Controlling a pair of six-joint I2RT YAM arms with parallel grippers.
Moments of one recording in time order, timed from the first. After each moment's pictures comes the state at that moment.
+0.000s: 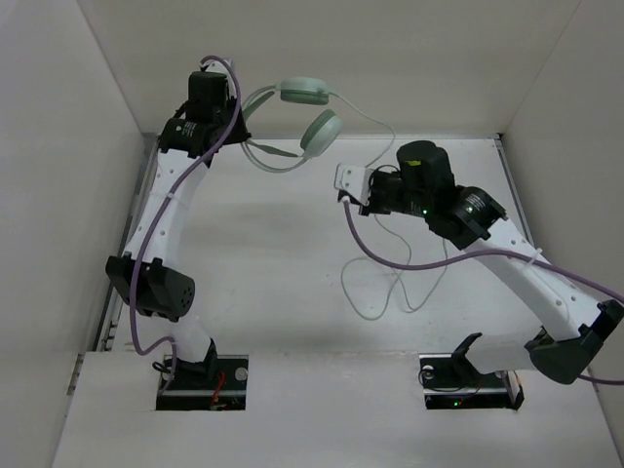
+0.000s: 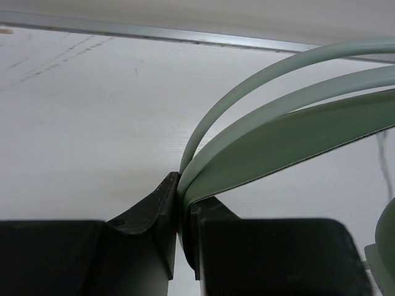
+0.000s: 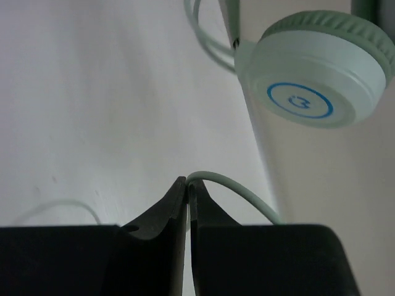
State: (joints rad) left arm -0.24 1.69 1.97 -0.80 -0.05 -0.31; right arm 0.70 1.31 1.50 -0.58 -0.25 -0.76
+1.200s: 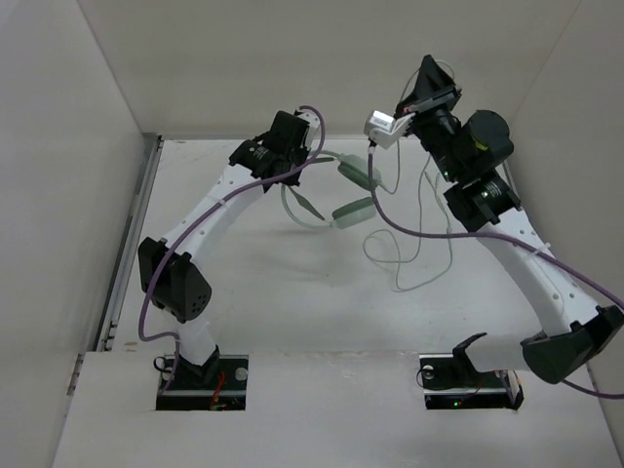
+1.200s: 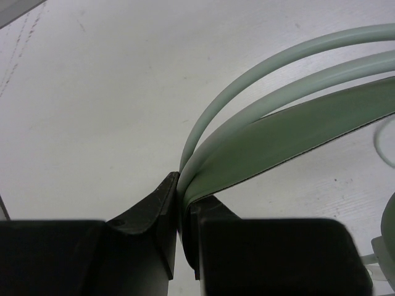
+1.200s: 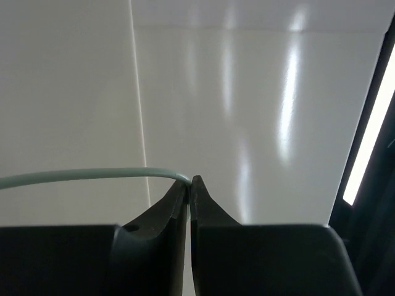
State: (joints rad) left arm -0.56 1.75 1.81 -0.83 -0.26 0.00; right arm 0.48 1.34 1.54 0.13 0.10 -1.75
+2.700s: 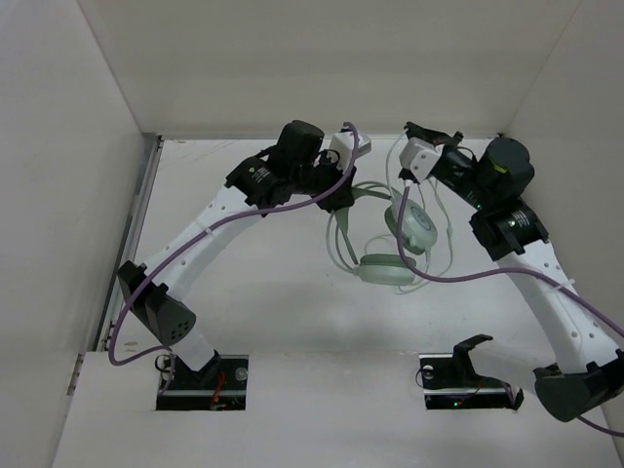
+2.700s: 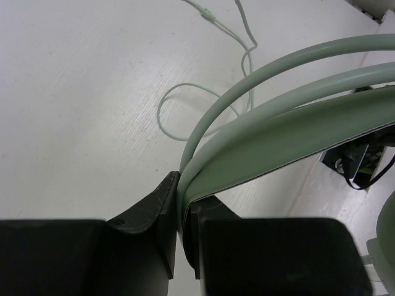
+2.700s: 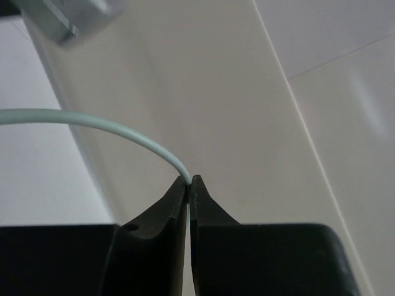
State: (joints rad) left arm -0.74 1.60 1.77 -0.77 0.36 0.04; right arm 0.38 1.11 1.27 -0.05 -0.36 -1.08
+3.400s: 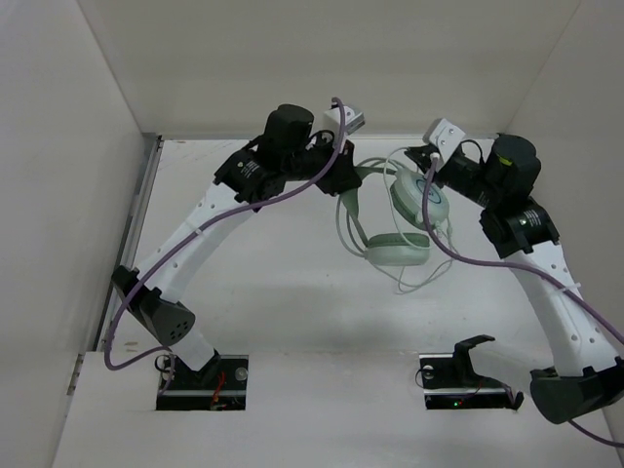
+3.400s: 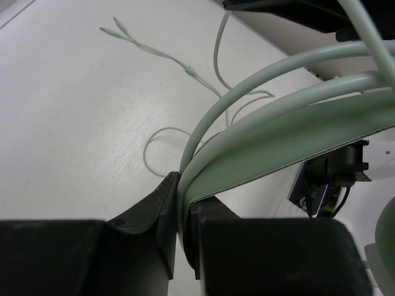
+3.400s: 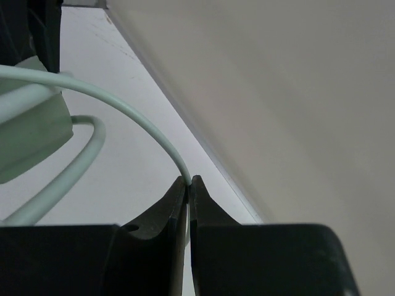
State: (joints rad) left arm -0.72 1.59 1.84 -0.68 0.41 -0.10; right arm 0.29 1.10 1.31 -0.27 -0.50 -0.58
